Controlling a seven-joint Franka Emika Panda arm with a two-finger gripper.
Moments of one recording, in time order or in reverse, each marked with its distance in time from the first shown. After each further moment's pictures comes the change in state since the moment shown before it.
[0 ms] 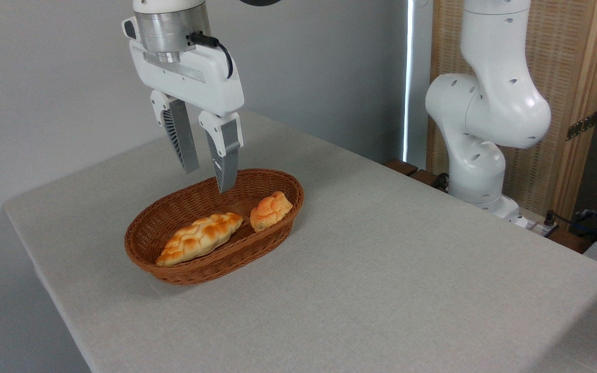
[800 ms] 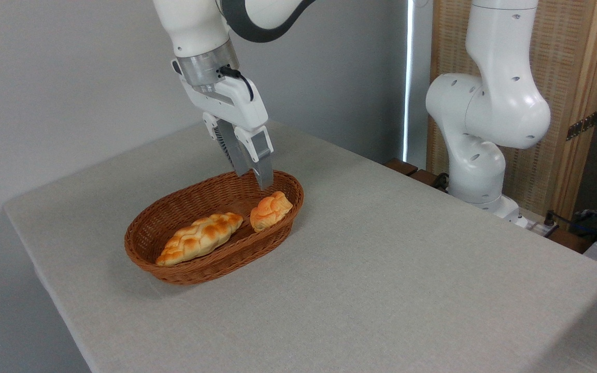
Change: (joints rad) arm -0.016 -0.127 -0.172 -0.313 0.008 0.028 -0.064
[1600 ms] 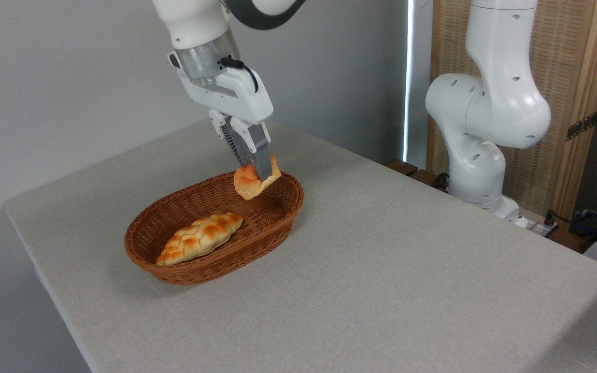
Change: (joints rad) arm 0.006 0.008 0.028 0.040 0.000 -0.069 -0.001
